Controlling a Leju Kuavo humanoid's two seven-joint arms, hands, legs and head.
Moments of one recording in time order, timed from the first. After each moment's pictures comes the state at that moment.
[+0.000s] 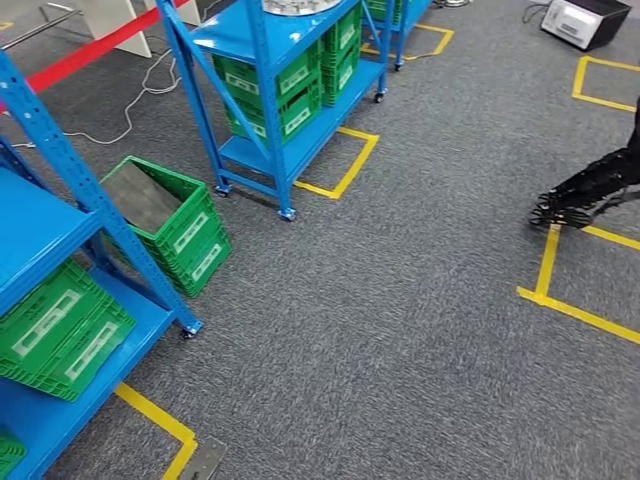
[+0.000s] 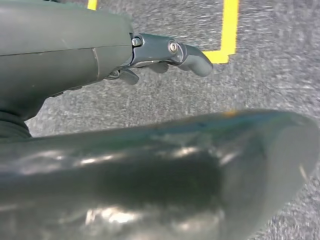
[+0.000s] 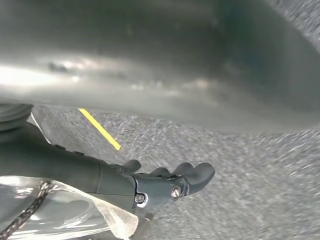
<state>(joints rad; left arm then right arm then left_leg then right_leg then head) -0.08 -0.17 0.41 -0.23 -0.95 0.39 -0.31 -0.04 0.18 -1.16 -0.22 1.57 -0.45 -0.38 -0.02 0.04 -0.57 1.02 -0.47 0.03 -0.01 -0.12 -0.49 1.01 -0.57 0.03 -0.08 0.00</state>
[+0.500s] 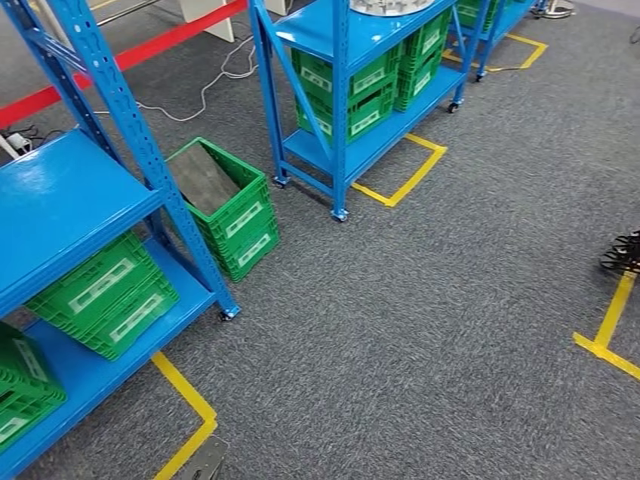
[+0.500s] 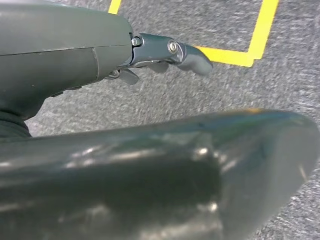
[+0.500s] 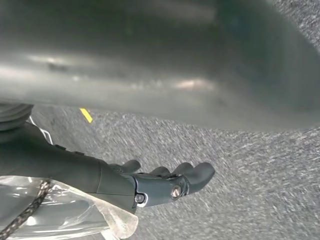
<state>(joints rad) -0.08 -0.17 0.41 -0.23 -0.95 0.39 -0.31 -0.03 0.18 -1.15 -0.22 1.57 -0.45 -0.38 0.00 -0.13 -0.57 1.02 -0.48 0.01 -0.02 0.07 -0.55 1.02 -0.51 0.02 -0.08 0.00</state>
